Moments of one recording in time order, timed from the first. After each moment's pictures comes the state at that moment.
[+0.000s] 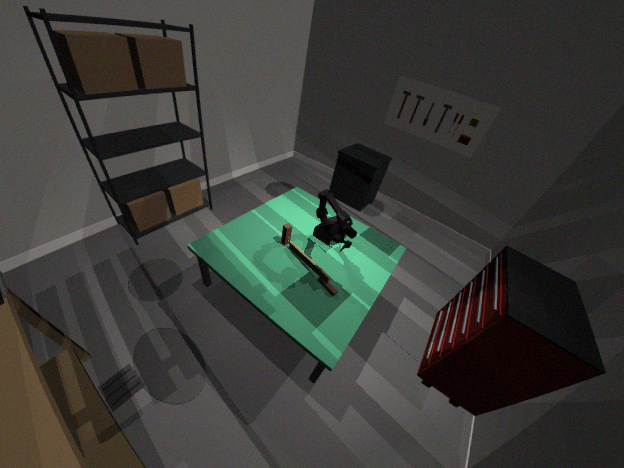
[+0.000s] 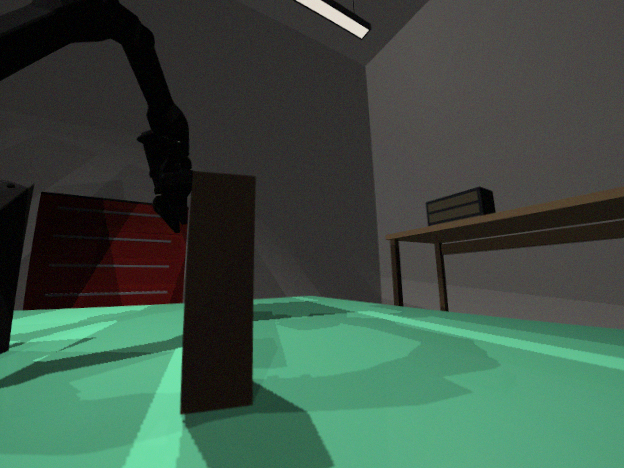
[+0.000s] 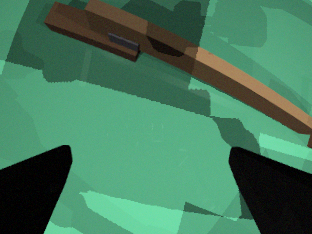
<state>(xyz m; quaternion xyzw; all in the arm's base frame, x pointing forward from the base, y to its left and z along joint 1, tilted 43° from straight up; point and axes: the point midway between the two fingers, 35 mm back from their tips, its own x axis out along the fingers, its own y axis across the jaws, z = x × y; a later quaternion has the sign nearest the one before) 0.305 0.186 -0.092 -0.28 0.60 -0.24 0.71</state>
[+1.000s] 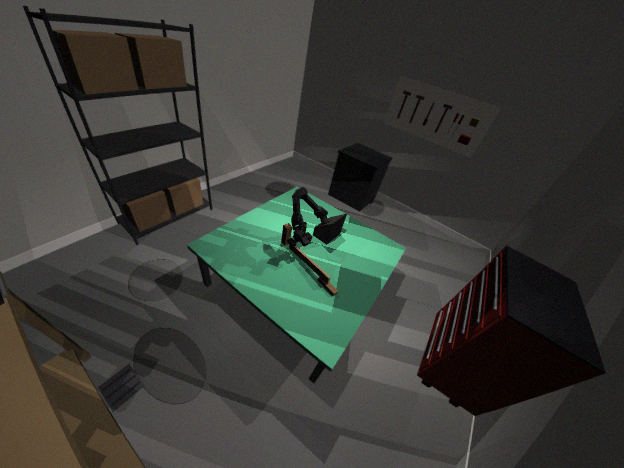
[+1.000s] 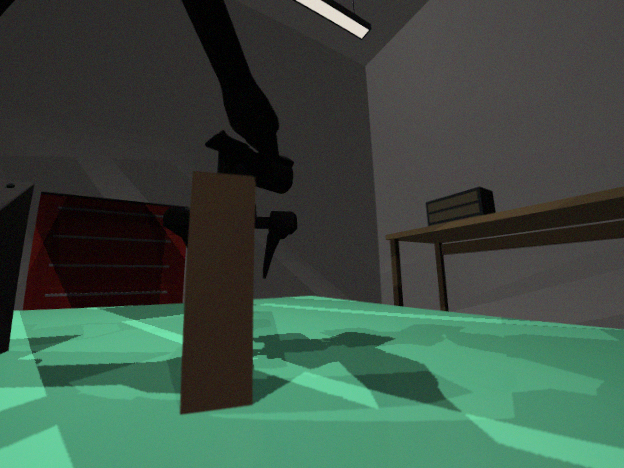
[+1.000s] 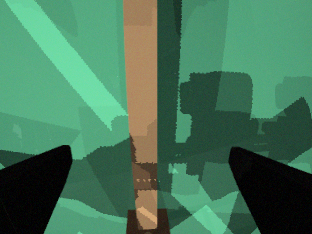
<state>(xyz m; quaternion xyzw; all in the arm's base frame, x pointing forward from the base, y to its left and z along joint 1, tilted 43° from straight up) 0.335 -0.084 -0.015 -0.53 0.74 0.16 0.39</state>
